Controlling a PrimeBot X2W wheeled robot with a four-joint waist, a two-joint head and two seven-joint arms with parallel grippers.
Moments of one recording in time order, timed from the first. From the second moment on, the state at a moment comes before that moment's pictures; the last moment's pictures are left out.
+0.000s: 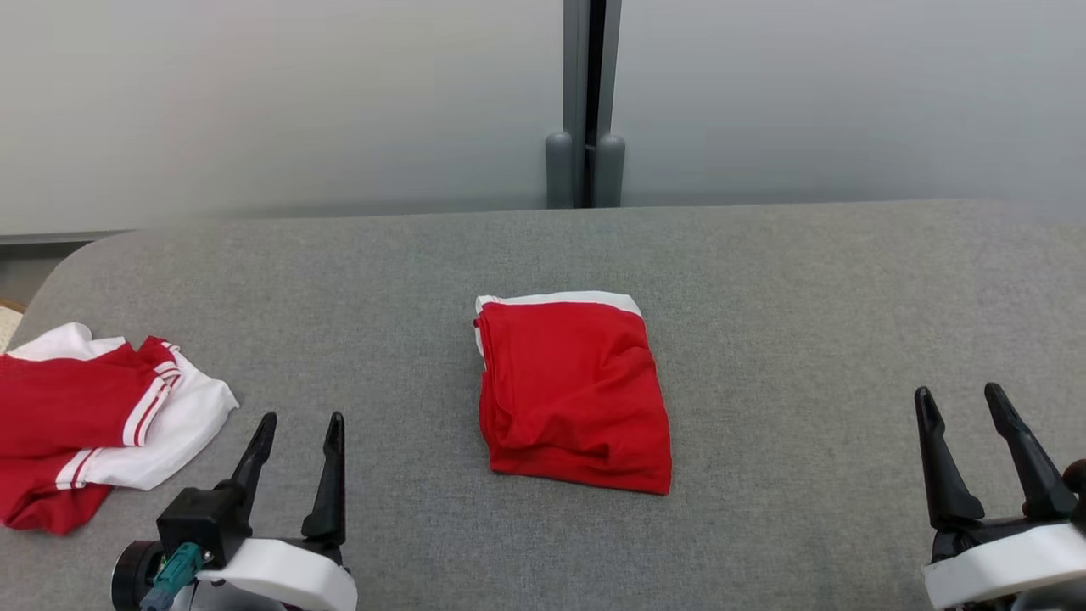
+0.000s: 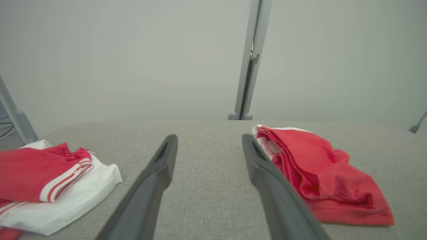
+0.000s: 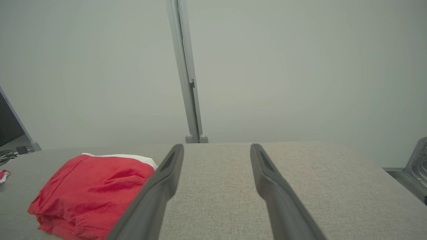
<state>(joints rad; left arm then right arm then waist) -0.04 0.13 -0.15 0.19 -0.30 0.02 -0.19 0.04 -0.20 0.01 -0.01 0.30 0.13 -0.06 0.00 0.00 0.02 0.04</state>
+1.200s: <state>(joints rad) -0.01 0.15 -0.17 0.09 -0.32 0.04 -0.14 0.08 -0.19 -0.03 -0.04 0.29 0.13 0.02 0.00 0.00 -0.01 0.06</state>
